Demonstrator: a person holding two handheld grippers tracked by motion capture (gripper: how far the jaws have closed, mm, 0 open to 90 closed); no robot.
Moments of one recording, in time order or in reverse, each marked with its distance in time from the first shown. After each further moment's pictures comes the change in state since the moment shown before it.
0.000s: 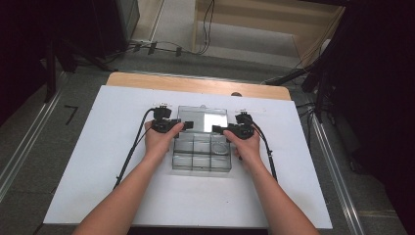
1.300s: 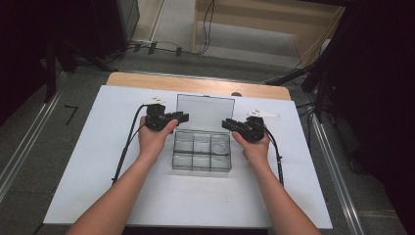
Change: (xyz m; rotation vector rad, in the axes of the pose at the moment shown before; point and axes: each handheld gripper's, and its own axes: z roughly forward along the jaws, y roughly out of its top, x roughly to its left) left arm -0.013 0.009 -0.033 -0.131 -0.063 0.148; right arm 0.004 -0.009 -0.038 -0.202 0.036 -0.188
